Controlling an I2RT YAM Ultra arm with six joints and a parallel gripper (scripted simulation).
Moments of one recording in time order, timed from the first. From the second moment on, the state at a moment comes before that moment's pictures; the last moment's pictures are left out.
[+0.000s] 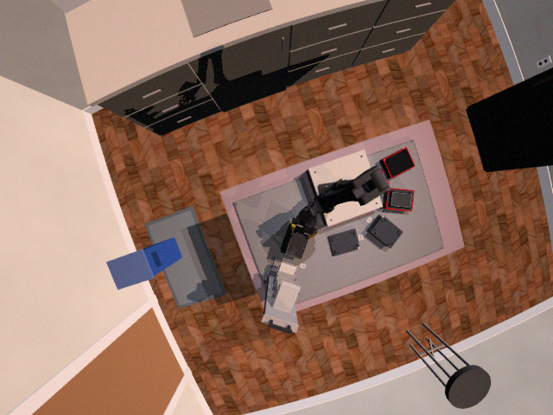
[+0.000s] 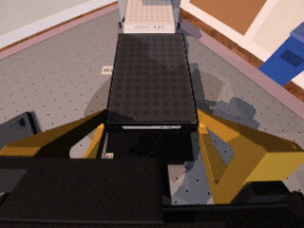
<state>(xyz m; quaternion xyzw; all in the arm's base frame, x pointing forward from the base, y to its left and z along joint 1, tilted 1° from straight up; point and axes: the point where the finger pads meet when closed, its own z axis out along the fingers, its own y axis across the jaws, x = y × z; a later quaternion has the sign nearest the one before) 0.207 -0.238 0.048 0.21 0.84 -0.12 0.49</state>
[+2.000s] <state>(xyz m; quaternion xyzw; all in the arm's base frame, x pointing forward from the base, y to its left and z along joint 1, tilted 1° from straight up) 0.206 -0.238 0.098 0.21 0.84 -0.12 0.49</state>
